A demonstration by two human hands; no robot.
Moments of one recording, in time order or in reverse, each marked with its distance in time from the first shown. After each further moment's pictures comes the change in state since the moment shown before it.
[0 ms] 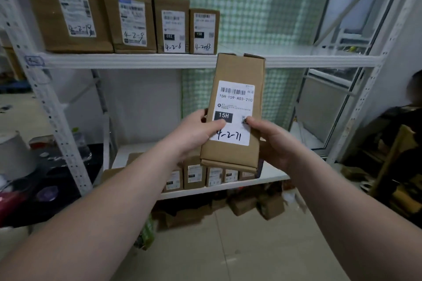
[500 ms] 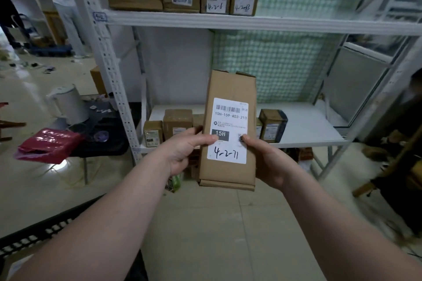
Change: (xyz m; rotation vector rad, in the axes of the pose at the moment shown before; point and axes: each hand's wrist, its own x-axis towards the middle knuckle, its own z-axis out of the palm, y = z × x) left_hand -0.176 -0.094 -0.039 -0.413 -0.019 -0.378; right_hand -0.118 0.118 0.096 0.073 -0.164 0.255
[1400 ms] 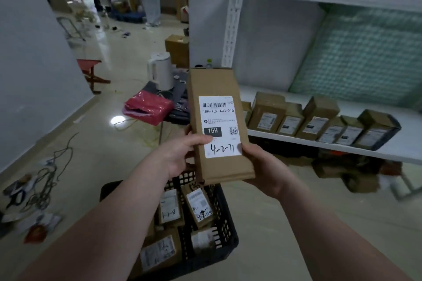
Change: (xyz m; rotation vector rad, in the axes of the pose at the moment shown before) left_hand -0.126 -0.068 -0.334 -0.248 0.298 -0.096; right_hand 0.115 0.125 0.319 -0.064 -0.213 0.189
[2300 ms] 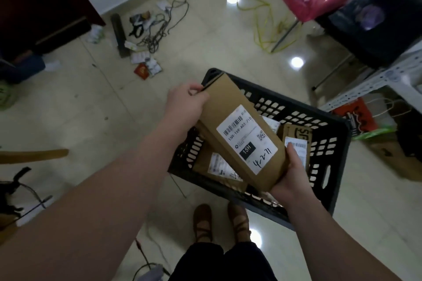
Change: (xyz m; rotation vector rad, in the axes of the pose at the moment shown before) left_hand 0.007 -0.192 -0.249 0.120 1.018 -0.083; right_hand 0.160 0.242 0.115 0.219 0.096 0.678
